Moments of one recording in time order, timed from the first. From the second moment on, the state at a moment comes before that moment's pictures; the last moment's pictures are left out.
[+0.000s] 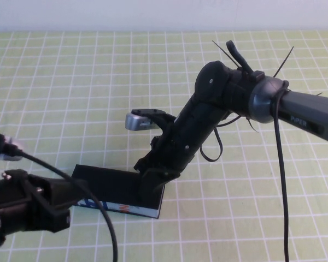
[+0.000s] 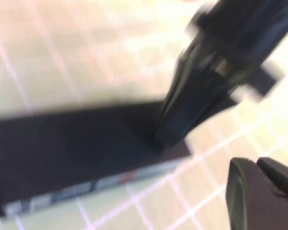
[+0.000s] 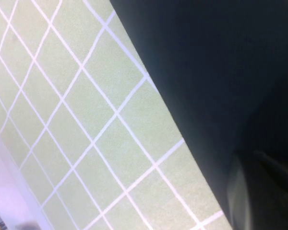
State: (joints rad) right arm 0.60 2.19 -1.74 0.74 1.20 -0.45; left arm -0.12 0.98 -0.50 -1.19 0.72 1.06
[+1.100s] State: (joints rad) right arm 0.62 1.00 -1.01 0.39 1.02 -0.09; left arm -0.12 0.07 0.02 -1.18 0.08 1.08
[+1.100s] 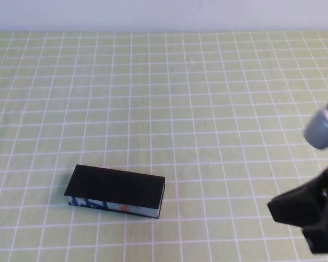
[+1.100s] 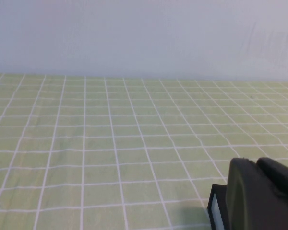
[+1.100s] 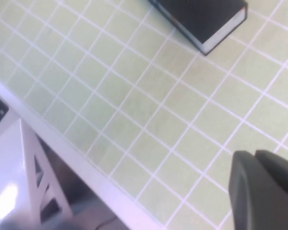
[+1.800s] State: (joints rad) right arm 0.62 0.02 -0.40 0.35 0.64 -0.08; left arm -0.12 0.07 0.02 -1.18 0.07 1.08
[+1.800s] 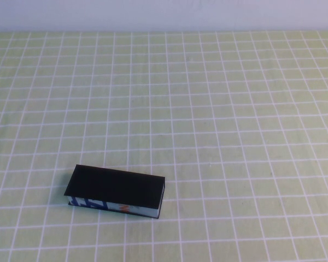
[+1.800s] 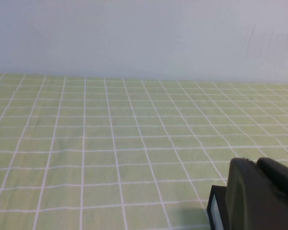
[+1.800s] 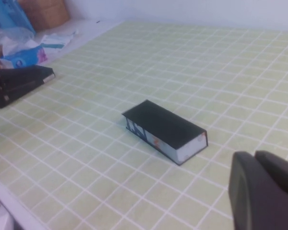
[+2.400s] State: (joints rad) right arm 0.45 0.01 -0.08 0.17 0.06 -0.08; left arm -0.12 0.07 0.02 -1.19 0.07 1.08
